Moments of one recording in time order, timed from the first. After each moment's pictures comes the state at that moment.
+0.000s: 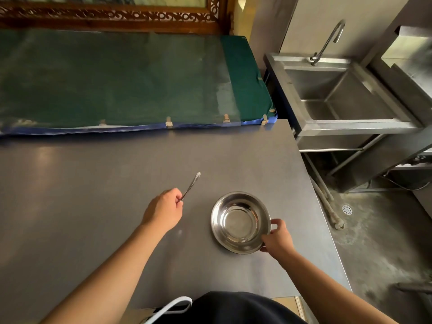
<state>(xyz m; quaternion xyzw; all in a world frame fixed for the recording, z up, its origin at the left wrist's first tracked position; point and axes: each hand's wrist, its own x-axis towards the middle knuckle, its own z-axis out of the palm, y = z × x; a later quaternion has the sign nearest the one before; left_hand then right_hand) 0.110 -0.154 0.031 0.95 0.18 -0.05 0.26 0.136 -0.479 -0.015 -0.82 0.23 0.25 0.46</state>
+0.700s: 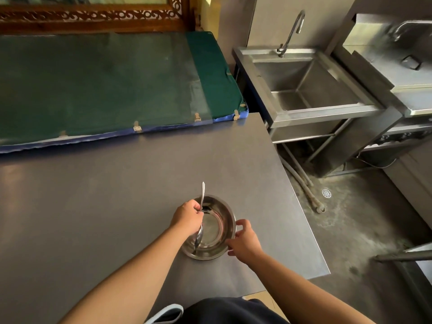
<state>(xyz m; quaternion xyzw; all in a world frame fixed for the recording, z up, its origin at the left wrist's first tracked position) 0.154 -0.266 -0.010 0.86 0.22 -0.19 0.41 0.120 -0.459 -0.024 -0.80 0.20 0.31 0.48</state>
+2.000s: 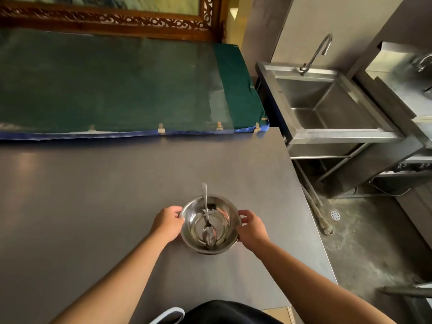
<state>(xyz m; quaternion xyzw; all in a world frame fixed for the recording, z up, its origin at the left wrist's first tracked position) 0.123 -0.175 -0.001 0.84 0.29 -0.14 0.44 0.161 -0.415 0.017 -0.85 0.14 0.25 0.44</state>
